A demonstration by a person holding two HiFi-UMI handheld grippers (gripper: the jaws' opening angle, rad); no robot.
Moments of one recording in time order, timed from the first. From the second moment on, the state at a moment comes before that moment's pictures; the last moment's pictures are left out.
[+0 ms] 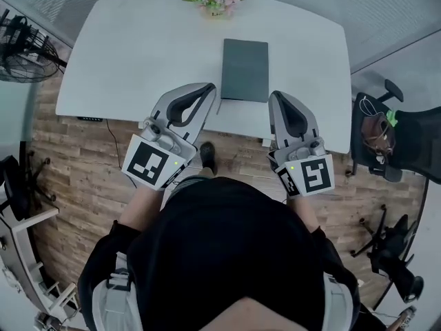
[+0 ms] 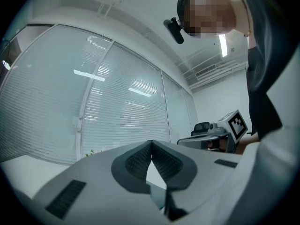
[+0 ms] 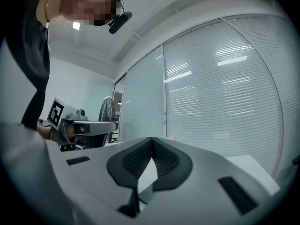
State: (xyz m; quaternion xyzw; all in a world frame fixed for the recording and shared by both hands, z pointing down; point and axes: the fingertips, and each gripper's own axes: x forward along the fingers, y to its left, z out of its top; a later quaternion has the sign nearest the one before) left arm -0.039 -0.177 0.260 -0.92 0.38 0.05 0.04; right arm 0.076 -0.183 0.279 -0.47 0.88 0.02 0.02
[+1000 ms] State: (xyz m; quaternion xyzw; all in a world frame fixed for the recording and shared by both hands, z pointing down) left arm -0.065 -0.280 0.264 -0.94 0.35 0.05 0.02; right arm 0.059 -0.282 0.279 -0.50 0.86 0.01 0.00
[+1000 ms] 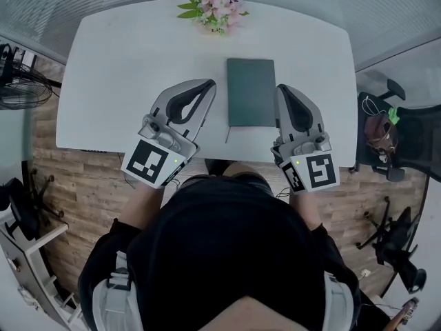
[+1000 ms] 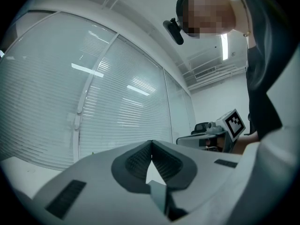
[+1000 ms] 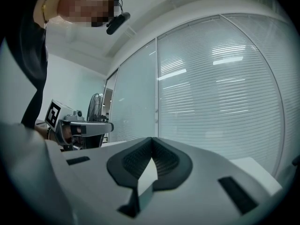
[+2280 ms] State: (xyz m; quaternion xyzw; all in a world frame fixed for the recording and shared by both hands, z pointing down) left arm -0.050 -0.281 0.284 -0.93 0.37 0.02 0.01; right arm 0.102 -0.323 0.401 -0.46 0.86 -0.19 -0.09
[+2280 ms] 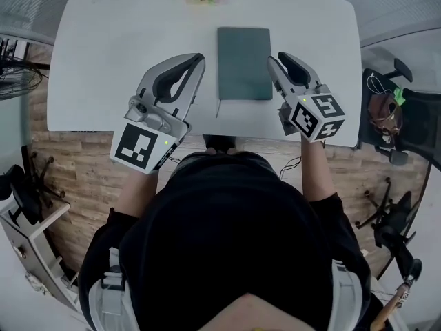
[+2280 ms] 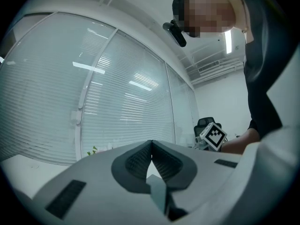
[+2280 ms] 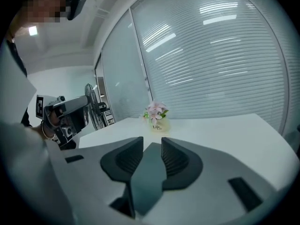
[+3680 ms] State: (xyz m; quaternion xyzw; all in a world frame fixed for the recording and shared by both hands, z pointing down) left arm -0.058 -0.274 0.299 -0.92 0.39 0.00 0.00; right arm 0.098 -0.315 0.507 -0.39 0.80 -0.43 -0.12
